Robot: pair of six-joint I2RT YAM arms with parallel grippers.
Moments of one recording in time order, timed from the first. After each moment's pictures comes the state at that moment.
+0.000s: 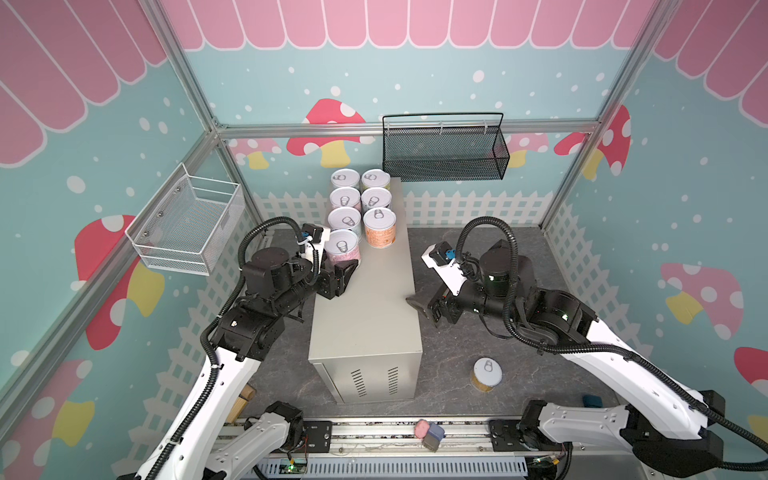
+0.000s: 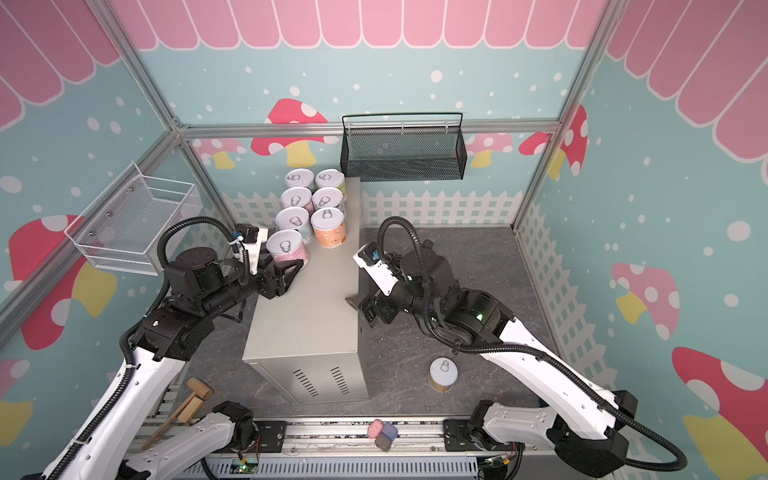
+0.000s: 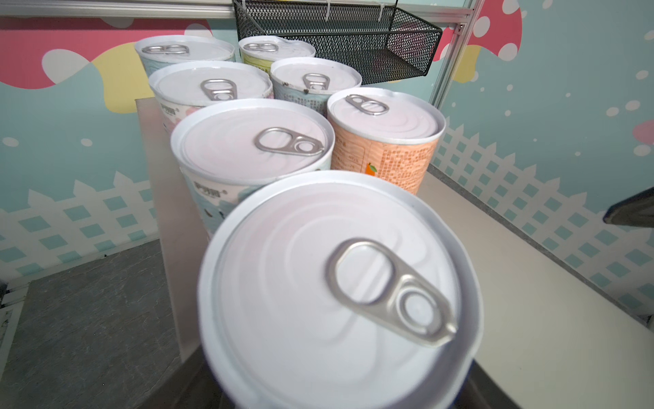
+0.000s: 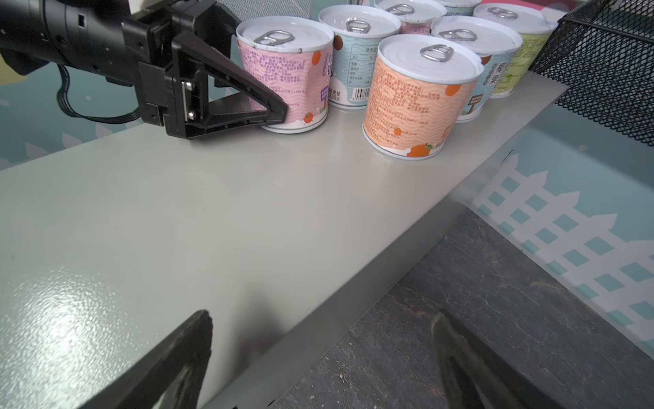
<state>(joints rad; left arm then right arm) -0.33 0.95 1.18 -0.51 0.23 -0.03 0.92 1.16 1.45 -0.69 -0.02 -0.07</state>
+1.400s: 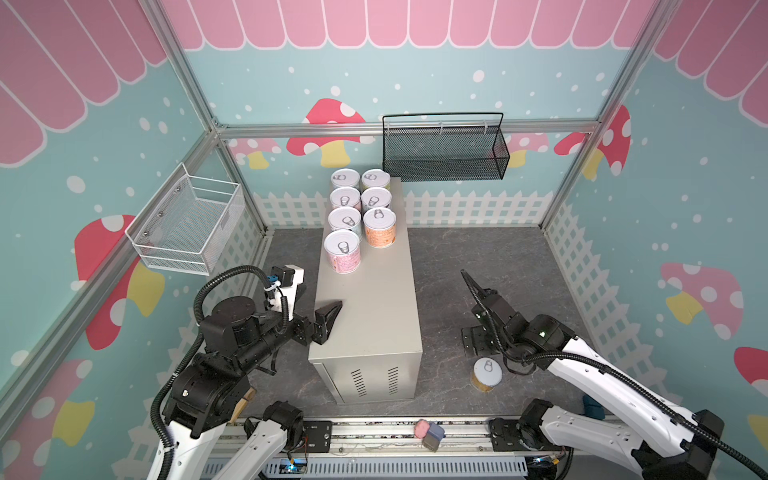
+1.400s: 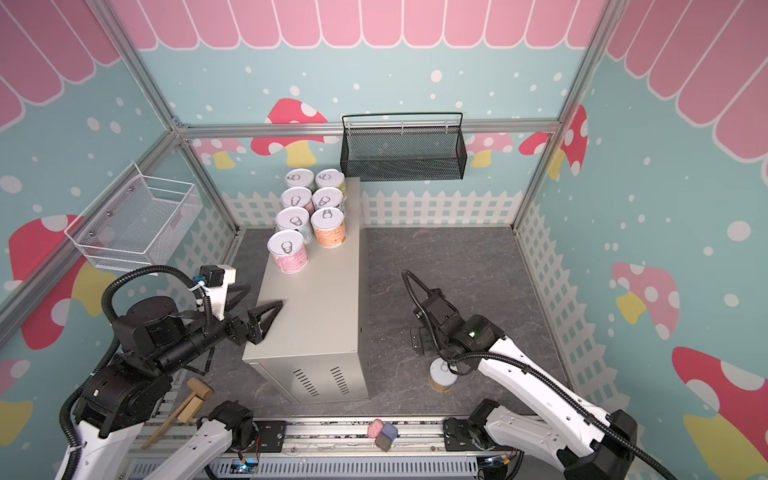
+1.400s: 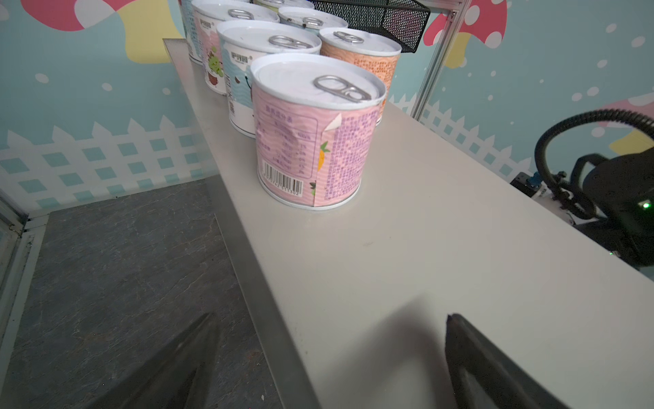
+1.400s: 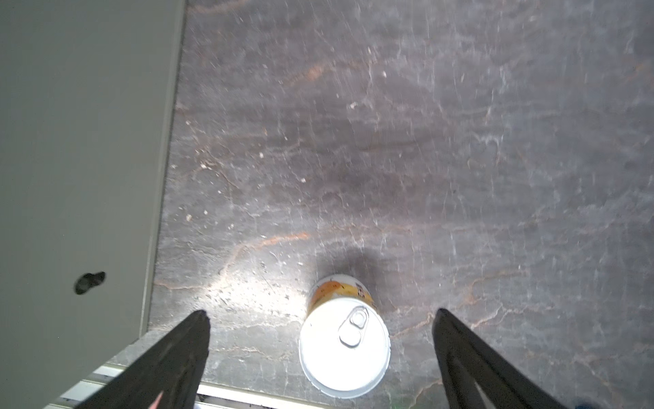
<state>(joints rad) -0.34 0.63 1.12 -0.80 0.21 -0.09 0.75 0.97 0.91 -1.09 0.26 0.55</state>
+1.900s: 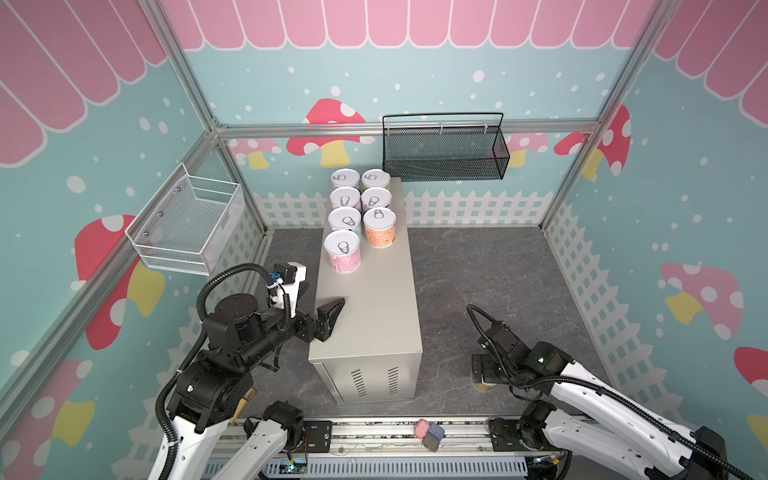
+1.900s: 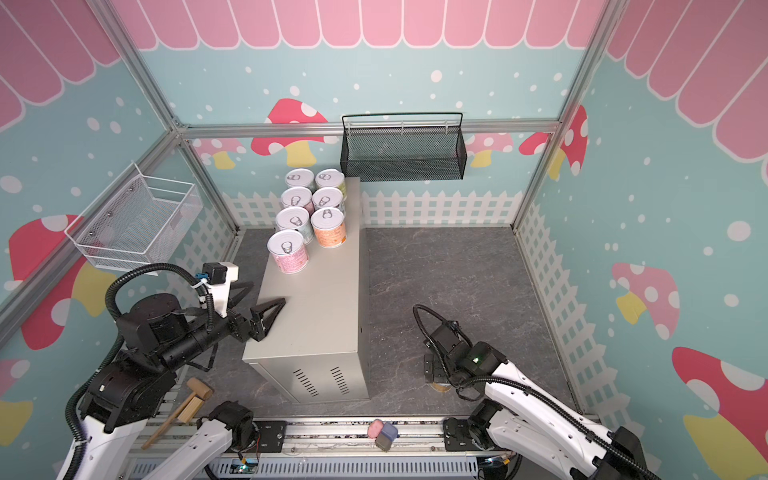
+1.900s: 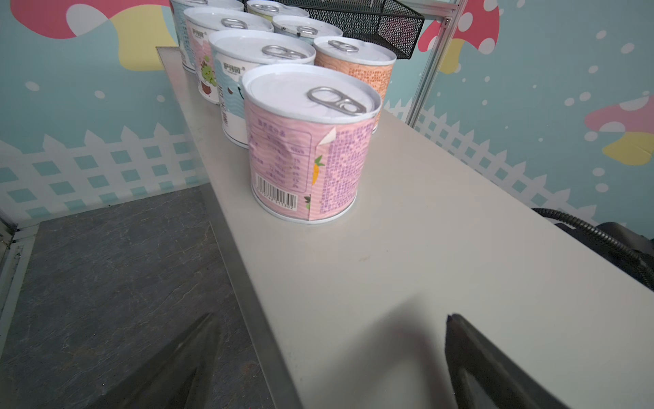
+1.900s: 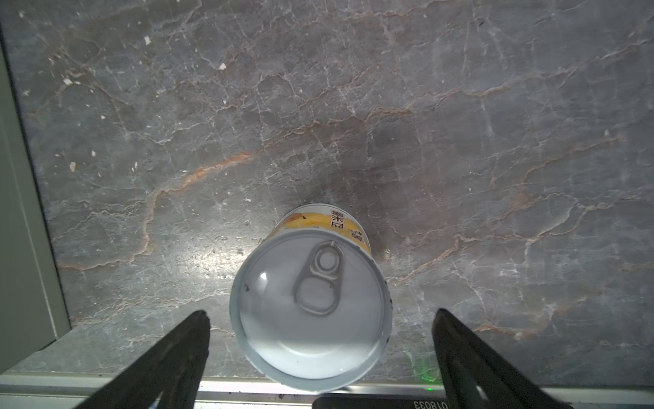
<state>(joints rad) -0.34 0.65 1.11 -0.76 0.23 -0.09 0.75 0.84 0.63 -1.06 0.19 0.75</state>
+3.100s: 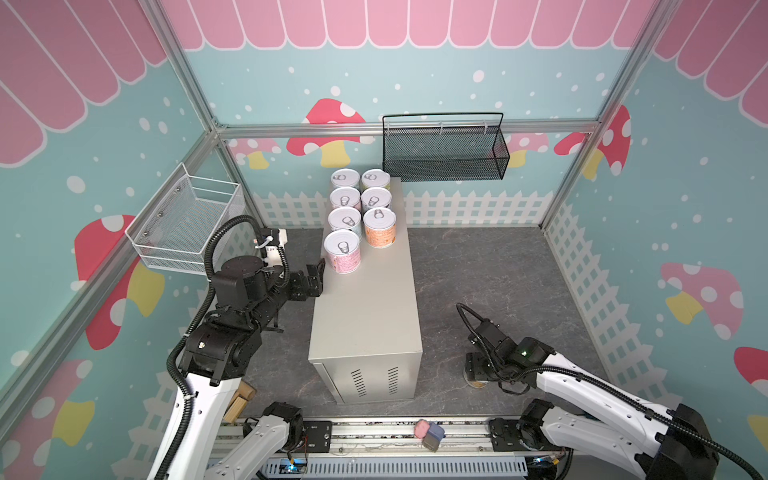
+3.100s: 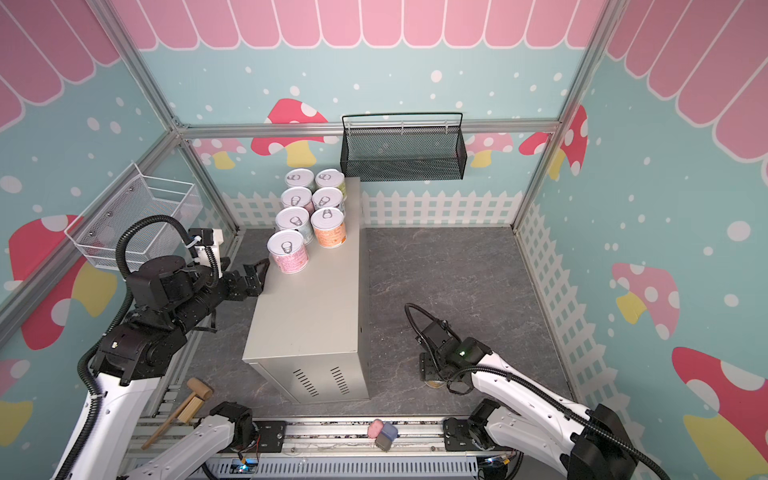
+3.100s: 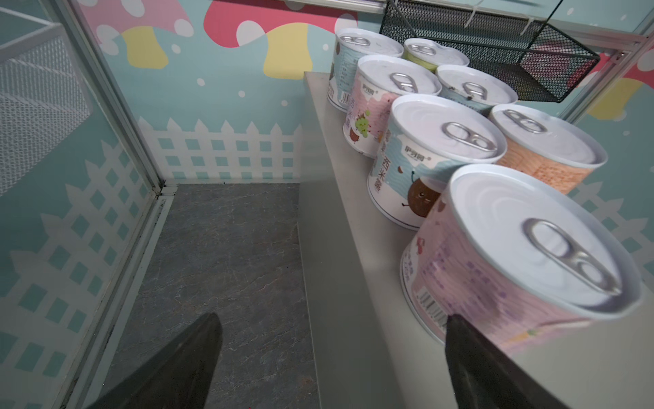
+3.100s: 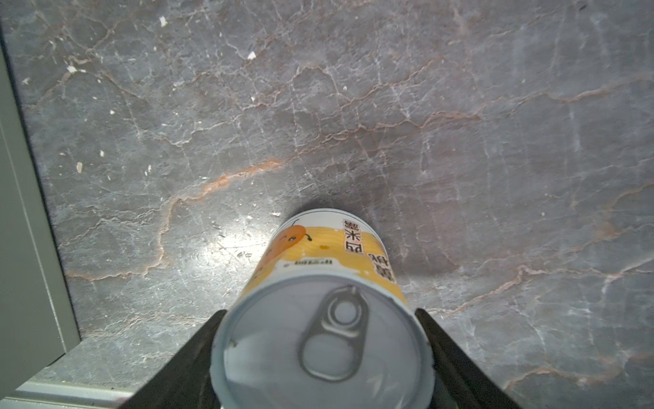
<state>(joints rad) -0.21 0.87 1.28 -0.75 -0.02 -0.17 0.75 0.97 0.60 -0.91 0.13 0.72</state>
